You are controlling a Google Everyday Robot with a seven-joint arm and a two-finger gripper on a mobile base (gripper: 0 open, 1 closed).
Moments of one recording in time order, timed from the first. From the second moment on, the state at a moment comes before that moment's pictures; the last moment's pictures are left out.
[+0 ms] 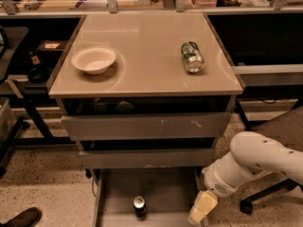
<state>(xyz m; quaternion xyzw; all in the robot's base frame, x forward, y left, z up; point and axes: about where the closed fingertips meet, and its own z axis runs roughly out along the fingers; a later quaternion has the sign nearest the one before) 0.384 -0.151 0.559 -0.50 0.84 0.21 0.09</state>
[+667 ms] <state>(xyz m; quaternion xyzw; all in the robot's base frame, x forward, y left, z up) 0.398 -0.147 0.525 -0.49 0.84 0.22 0.11</state>
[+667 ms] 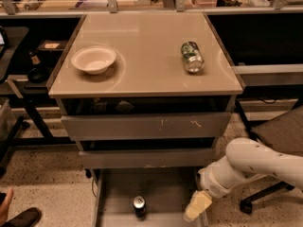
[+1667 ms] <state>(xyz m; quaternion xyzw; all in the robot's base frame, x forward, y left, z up) 0.435 -0.131 0.436 -0.45 0.84 0.26 0.14</state>
